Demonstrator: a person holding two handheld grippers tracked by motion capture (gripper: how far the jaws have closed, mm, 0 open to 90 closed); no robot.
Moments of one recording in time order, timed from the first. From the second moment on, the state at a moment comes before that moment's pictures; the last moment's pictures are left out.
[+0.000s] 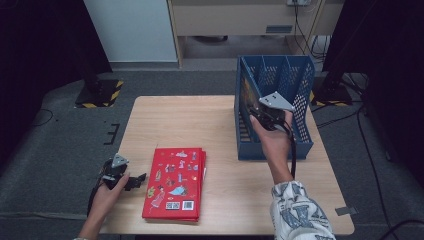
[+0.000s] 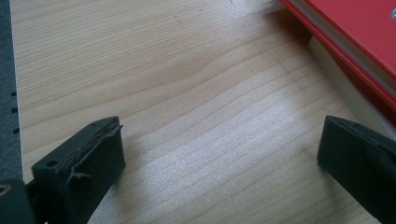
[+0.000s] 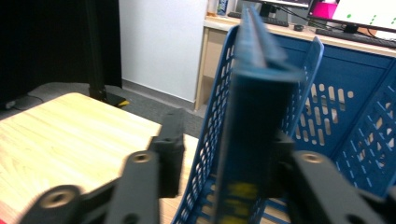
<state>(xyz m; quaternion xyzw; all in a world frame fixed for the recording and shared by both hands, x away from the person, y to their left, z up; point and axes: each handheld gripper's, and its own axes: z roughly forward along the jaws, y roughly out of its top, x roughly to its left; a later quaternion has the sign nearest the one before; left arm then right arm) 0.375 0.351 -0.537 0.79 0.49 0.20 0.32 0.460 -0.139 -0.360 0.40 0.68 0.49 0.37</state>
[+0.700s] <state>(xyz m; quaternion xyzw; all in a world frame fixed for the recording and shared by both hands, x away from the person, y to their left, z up) 0.375 0.351 -0.537 0.79 0.49 0.20 0.32 0.469 -0.130 -0.362 0.46 0.63 0.47 0.42</state>
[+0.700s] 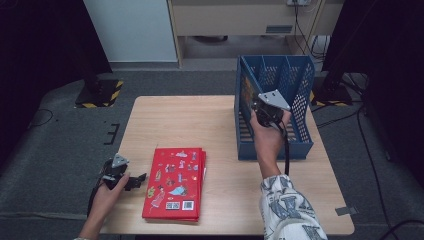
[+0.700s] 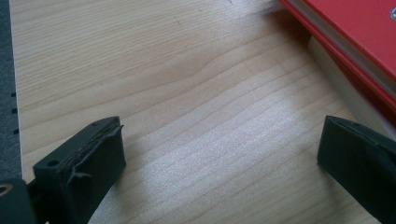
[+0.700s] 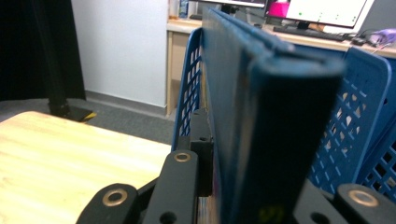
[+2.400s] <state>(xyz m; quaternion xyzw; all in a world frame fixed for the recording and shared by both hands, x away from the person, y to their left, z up) 0.374 0.349 -0.537 0.79 0.48 0.20 0.32 0.465 -0.109 -0.372 0.45 0.63 0.49 0.39</state>
